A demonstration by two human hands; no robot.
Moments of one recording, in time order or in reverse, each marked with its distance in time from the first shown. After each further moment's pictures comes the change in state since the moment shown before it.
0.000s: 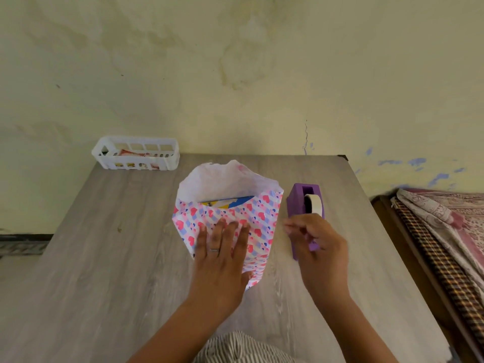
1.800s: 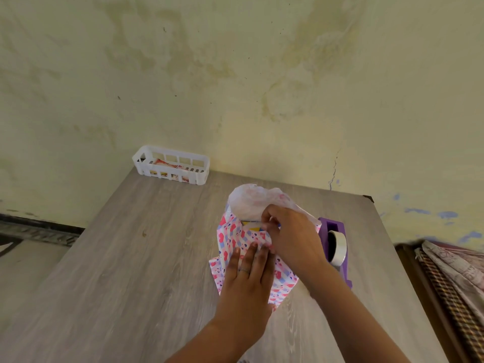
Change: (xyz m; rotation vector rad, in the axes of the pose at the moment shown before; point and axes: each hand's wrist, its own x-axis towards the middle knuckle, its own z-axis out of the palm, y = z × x) left_hand 0.007 0.008 -0.003 -0.101 -0.123 -0.068; right_hand 0.075 -0.044 0.067 -0.443 -0.552 0.020
